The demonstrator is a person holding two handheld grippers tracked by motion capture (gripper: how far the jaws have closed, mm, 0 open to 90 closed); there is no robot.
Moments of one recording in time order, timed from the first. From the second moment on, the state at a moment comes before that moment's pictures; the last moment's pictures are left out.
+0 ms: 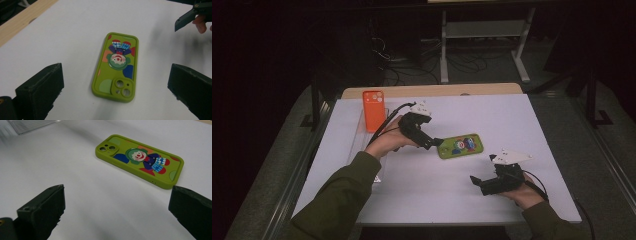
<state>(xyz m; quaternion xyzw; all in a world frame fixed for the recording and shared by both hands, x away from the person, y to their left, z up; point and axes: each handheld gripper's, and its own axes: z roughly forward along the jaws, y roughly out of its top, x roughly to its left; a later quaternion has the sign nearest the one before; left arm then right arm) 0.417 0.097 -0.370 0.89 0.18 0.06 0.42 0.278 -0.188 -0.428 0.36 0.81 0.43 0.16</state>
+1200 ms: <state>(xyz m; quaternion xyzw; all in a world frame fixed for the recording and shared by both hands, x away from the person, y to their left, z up) 0.438 0.037 -0.440 0.94 0.14 0.03 0.32 0.277 -0.190 -0.427 0.36 0.81 0.43 0.16</state>
